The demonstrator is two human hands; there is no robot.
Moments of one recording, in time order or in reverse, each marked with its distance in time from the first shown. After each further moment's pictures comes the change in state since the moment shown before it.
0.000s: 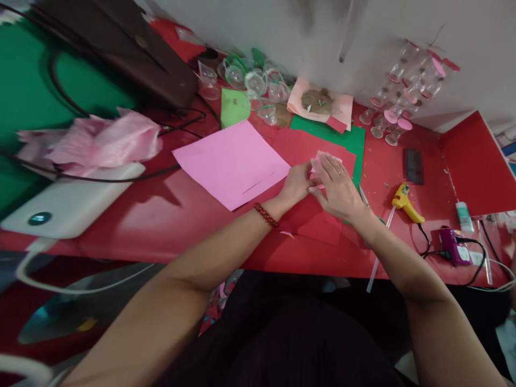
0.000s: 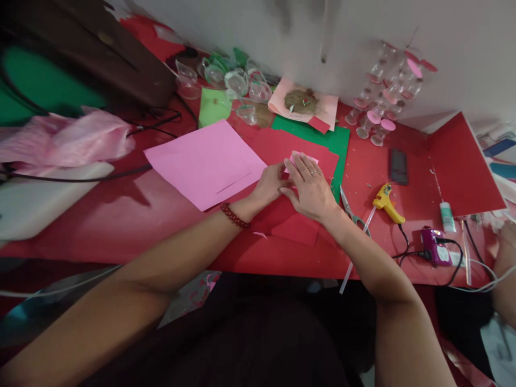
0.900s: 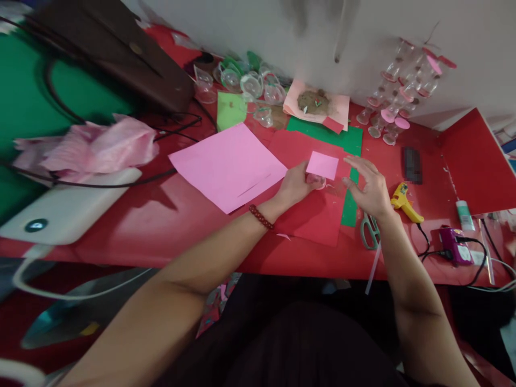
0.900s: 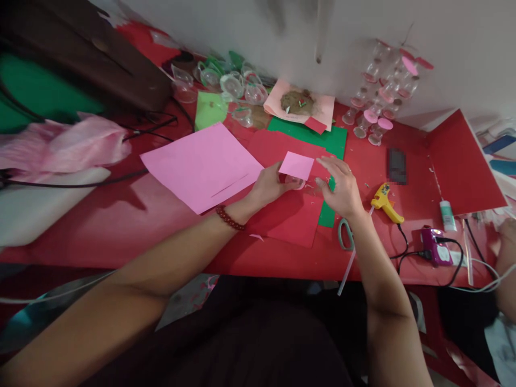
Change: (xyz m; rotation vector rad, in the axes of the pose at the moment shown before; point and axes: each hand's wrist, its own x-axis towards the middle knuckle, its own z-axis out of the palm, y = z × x) left_hand -0.004 0.008 0.000 -0.062 -0.028 -0.052; right_hand -0.035 0.054 -0.027 0.270 0.292 0.137
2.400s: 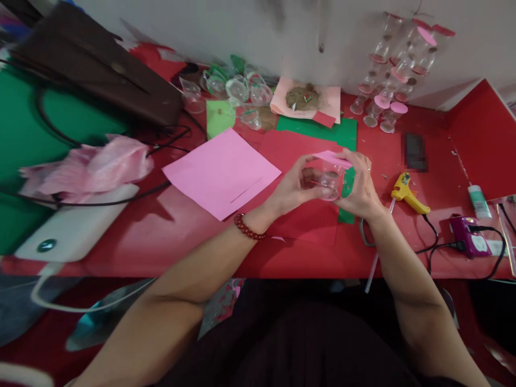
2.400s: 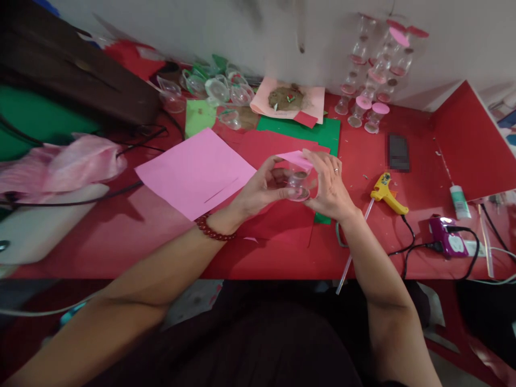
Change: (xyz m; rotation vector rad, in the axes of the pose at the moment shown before) left_hand -0.018 0.014 -0.002 -0.443 -0.379 0.150; right_hand -0.012 0.021 0.041 0.039 0.263 -0.388
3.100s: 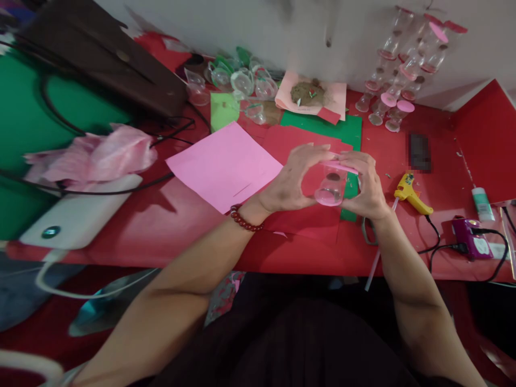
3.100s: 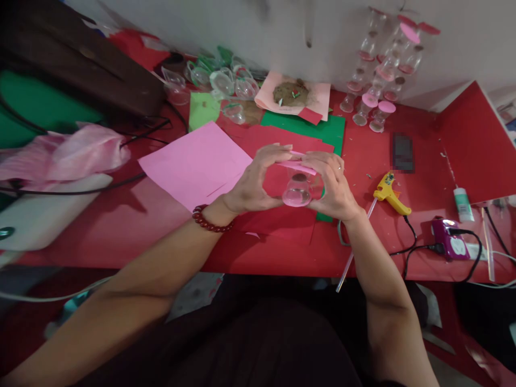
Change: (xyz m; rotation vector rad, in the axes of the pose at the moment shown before) left_hand 0.006 0.025 -0.013 0.614 0.008 0.367; right_hand 0.006 -0.005 -0.011 0.191 -0.007 0.026
